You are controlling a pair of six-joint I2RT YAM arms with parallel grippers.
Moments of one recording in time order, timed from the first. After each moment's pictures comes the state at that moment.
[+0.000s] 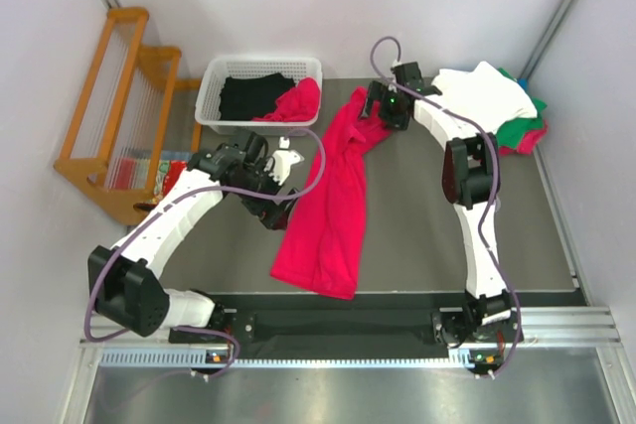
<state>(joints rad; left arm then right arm) -0.41 1.34 1.17 -1.00 0.35 0.33 0.26 2.45 2.12 -0.53 -0.25 0.48</state>
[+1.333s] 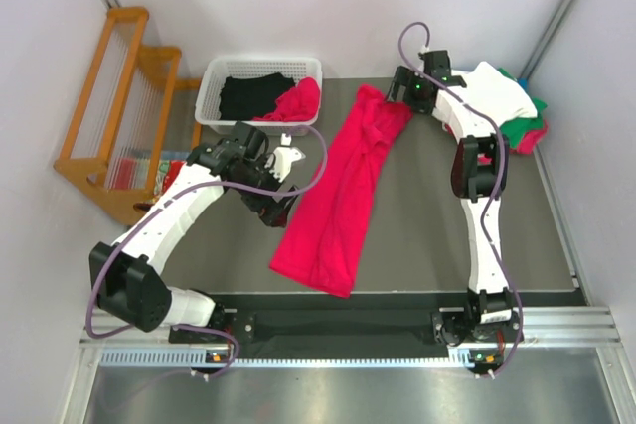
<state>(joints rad) -0.41 1.37 1.23 -1.05 0.36 0.36 0.12 2.58 2.39 -0.58 -0.26 0.39</state>
